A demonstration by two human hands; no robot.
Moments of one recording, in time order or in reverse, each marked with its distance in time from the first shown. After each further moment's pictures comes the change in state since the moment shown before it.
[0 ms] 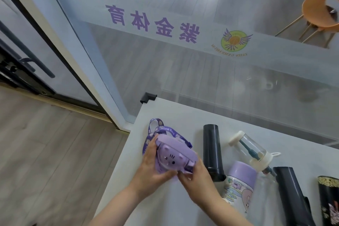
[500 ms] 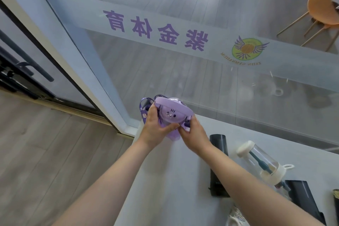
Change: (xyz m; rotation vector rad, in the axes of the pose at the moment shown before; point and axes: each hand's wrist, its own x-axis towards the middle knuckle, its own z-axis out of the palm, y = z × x) left_hand 0.153 0.014 -0.041 -0.018 0.185 0.003; right_hand 0.160 -0.045 -0.012 -0.122 0.088 -0.037
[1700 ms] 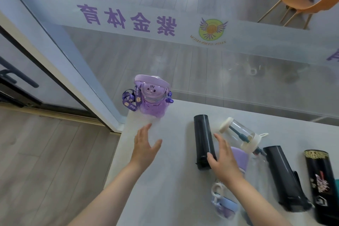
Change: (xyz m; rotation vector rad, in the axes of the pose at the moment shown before) left_hand -0.101 -0.047 0.026 0.363 -0.022 -0.110; right_hand -0.159 0.088 -0.067 -0.234 0.137 0.210
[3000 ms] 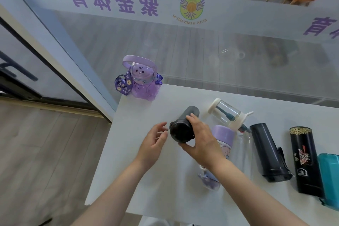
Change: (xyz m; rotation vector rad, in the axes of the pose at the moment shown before) left_hand -0.079 0.040 0.036 -0.397 -0.199 -0.020; right_hand -0.029 -0.003 0.008 -0.163 0.097 -0.459
